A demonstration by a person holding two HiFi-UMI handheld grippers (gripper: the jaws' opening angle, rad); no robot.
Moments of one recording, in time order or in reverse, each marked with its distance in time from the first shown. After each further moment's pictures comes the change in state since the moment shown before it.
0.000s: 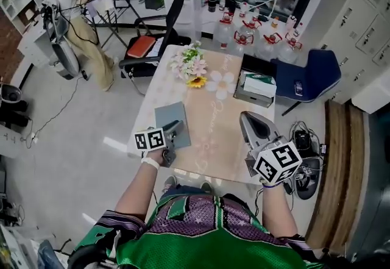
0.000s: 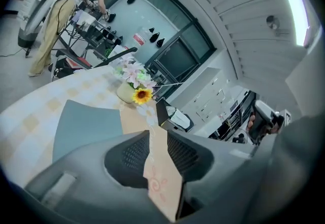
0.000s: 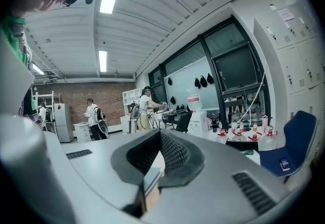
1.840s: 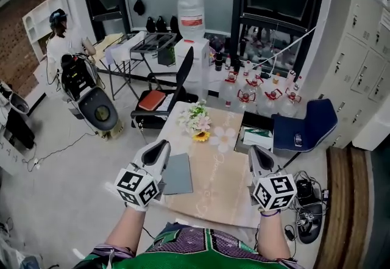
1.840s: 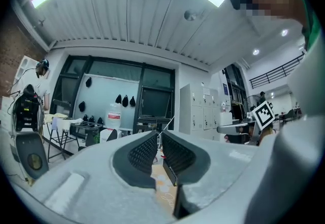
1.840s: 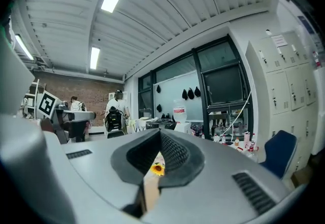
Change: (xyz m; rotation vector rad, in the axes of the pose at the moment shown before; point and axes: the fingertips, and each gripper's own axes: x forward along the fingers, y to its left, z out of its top) left arm -0.144 -0.208 0.167 0.714 -0.484 0.109; right arm -0.015 -0.033 0.060 -0.082 -0.078 -0.178
